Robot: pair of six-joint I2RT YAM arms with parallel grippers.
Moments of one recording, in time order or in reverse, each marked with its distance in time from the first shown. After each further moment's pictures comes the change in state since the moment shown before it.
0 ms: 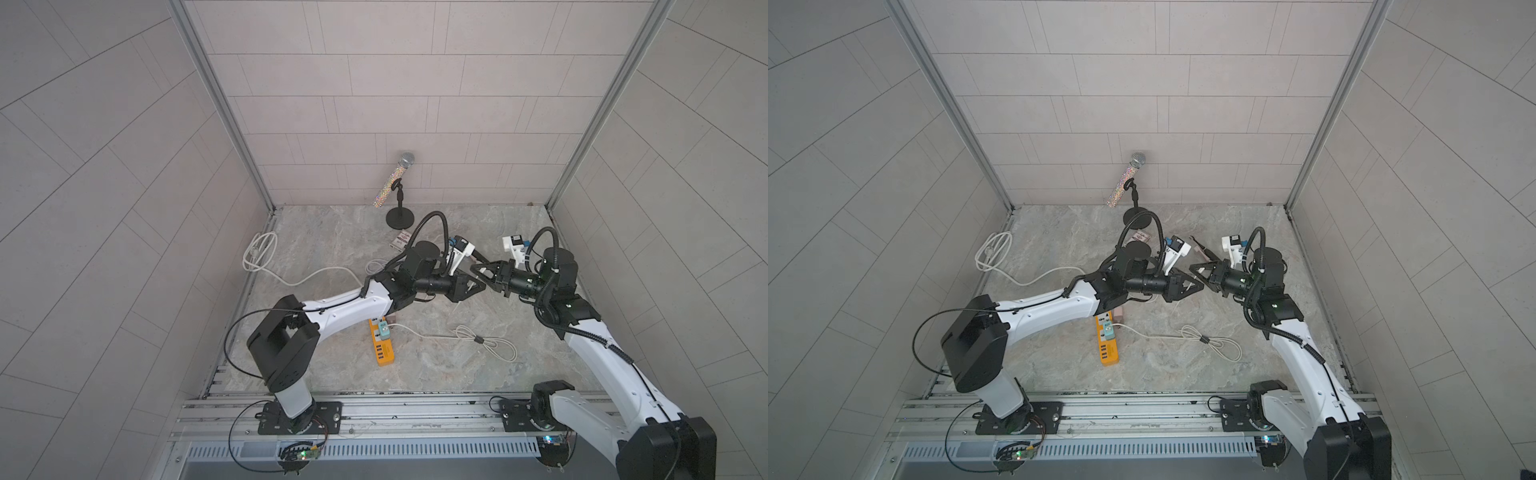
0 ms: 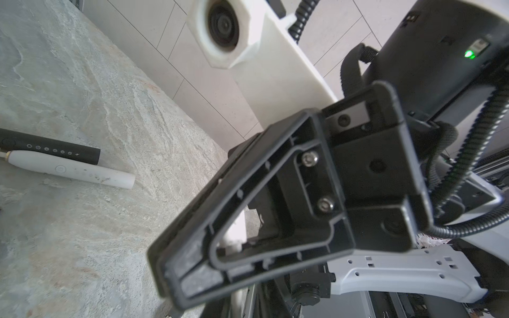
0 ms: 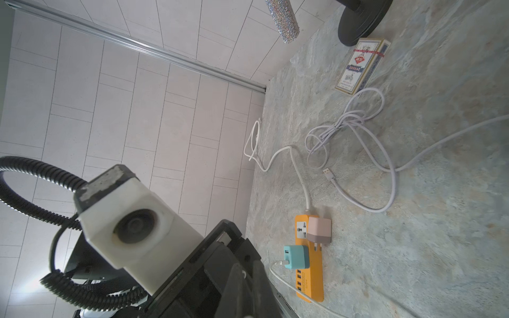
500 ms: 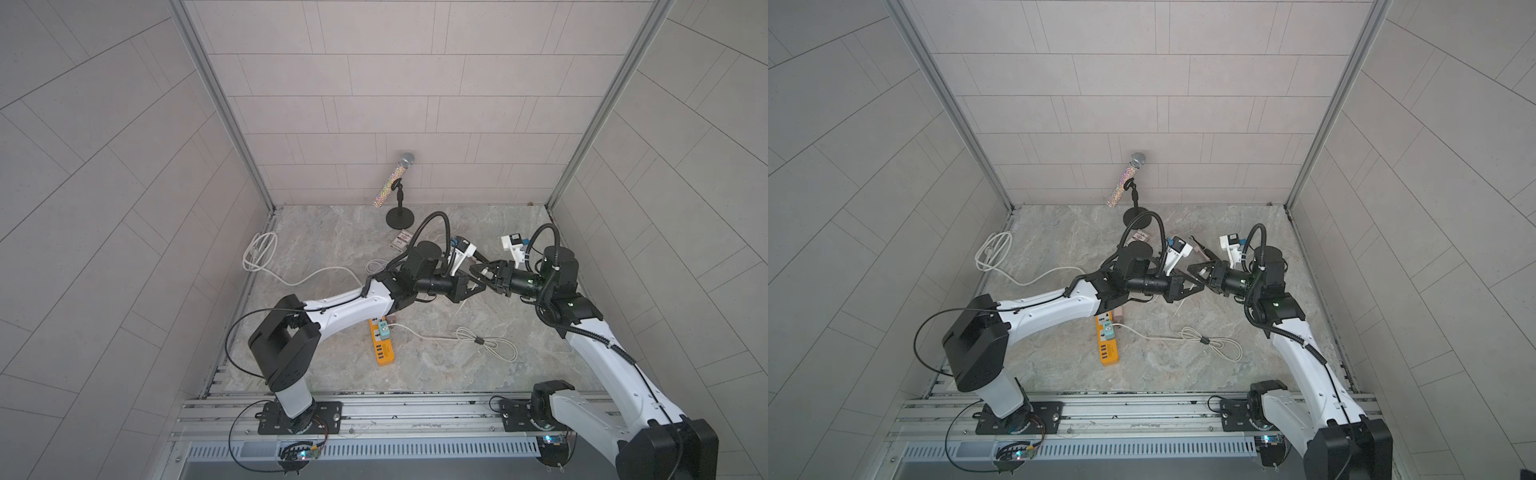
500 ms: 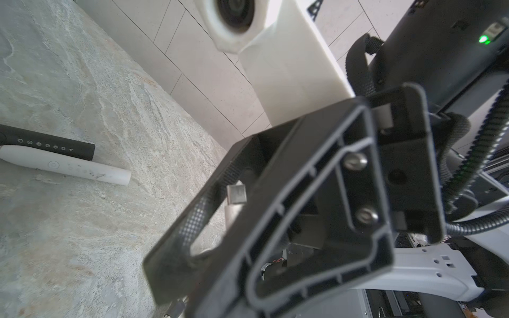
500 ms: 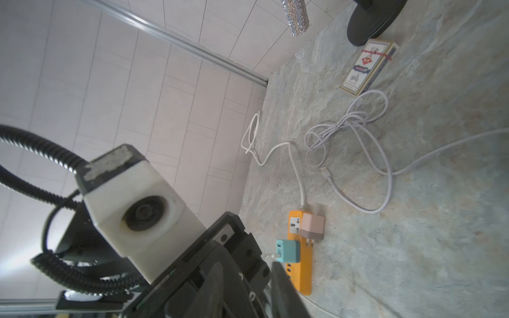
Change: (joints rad) left arm 0.000 0.005 0.007 -0.023 -0.005 0.009; right arm -0.003 -0.007 0.034 -0.076 -0.022 -0.116
